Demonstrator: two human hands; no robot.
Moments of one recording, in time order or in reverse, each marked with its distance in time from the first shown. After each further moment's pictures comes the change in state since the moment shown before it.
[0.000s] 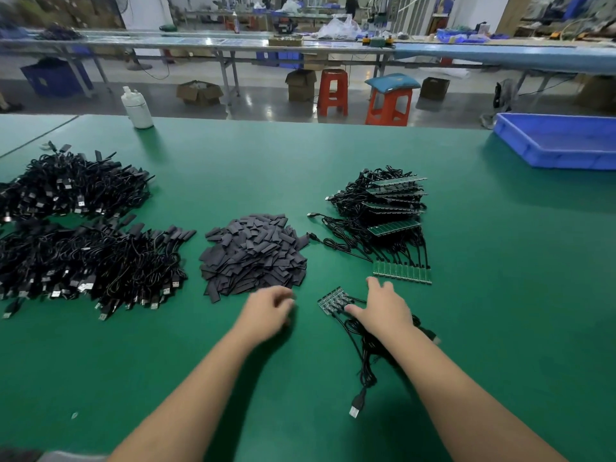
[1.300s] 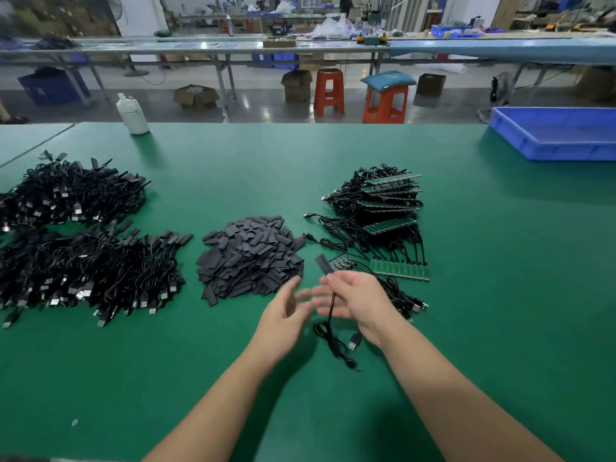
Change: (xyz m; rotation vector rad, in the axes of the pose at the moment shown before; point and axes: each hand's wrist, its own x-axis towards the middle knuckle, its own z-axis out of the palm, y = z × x) left_hand -0.038 0.037 0.021 -0.515 -0.057 0.069; right_hand -0.033 -0.034 -0.028 1.407 -0.352 -0.149
